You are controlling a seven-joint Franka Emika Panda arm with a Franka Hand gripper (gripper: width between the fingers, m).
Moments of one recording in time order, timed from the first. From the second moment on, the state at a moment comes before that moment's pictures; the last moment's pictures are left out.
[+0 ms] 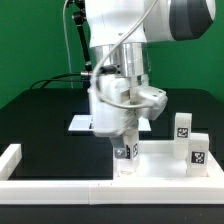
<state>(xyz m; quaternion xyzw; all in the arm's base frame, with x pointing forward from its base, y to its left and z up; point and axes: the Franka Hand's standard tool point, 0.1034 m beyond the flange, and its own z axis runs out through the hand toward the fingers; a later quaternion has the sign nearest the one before) 0.624 0.005 0.070 -0.68 0.73 -0.04 0.09</state>
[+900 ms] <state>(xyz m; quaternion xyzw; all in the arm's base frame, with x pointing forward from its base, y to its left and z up) 0.631 0.005 0.077 -0.93 0.35 -0.08 0.05</state>
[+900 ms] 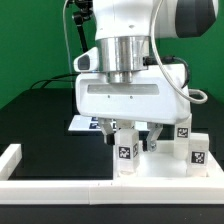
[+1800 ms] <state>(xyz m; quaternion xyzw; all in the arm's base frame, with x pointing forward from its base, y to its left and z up) 0.622 -0.007 0.073 -0.77 0.64 -0.03 0.06</state>
